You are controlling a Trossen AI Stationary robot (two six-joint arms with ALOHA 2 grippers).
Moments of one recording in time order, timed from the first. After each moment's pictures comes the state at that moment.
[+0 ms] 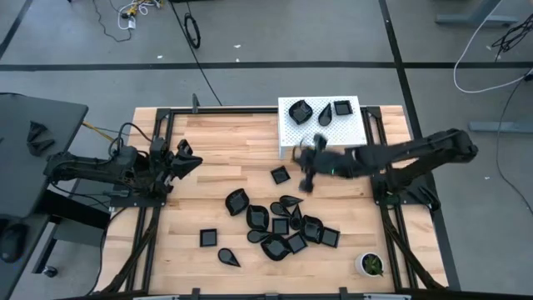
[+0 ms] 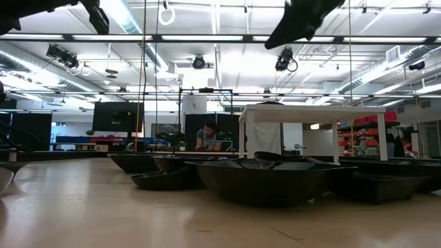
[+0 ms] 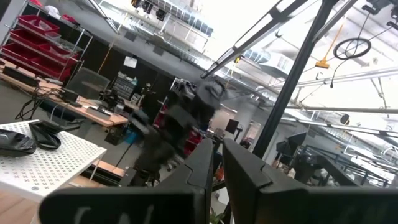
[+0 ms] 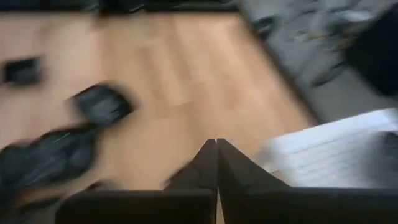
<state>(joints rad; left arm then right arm) -0.09 0.42 0.29 0.53 -0.12 -0.46 0.15 1.31 1.05 -0.42 0.46 0.14</state>
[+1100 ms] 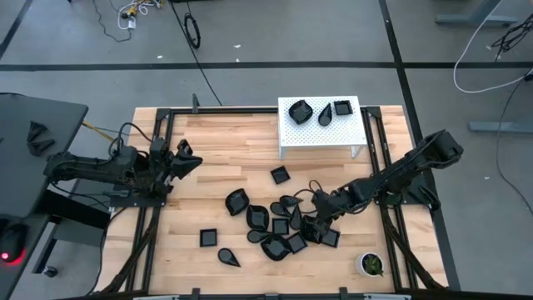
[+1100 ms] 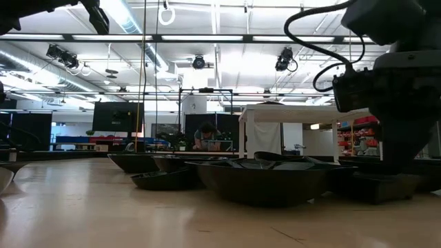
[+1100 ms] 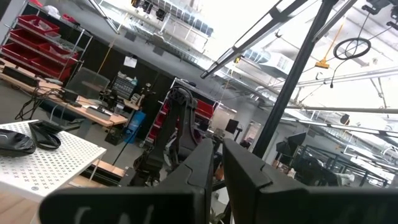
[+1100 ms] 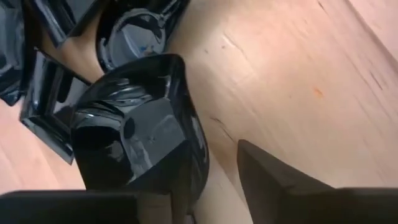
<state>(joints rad) -0.09 0.42 0.29 0.53 -0.12 -0.46 0.38 1.48 0.59 -0.21 -0.03 1.01</state>
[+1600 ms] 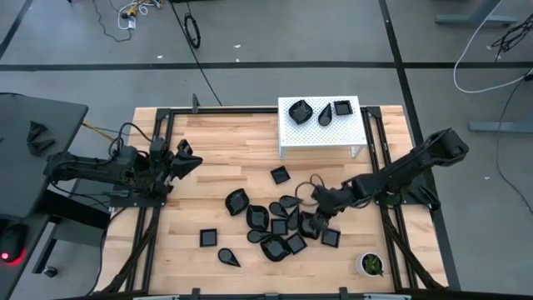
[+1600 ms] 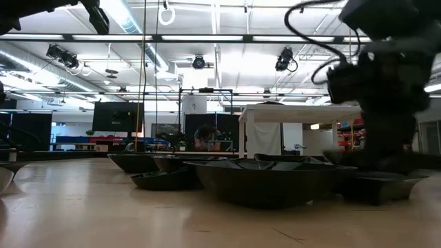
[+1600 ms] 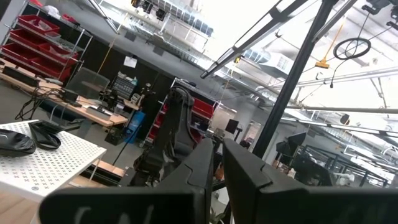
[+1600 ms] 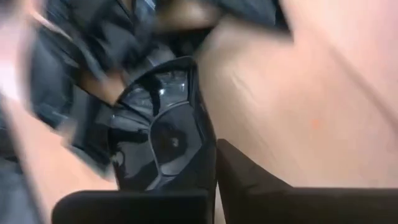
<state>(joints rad) -0.09 0.42 0.29 0.53 -0.12 -0.46 0.32 1.39 0.56 -0.15 -0.03 1.02</state>
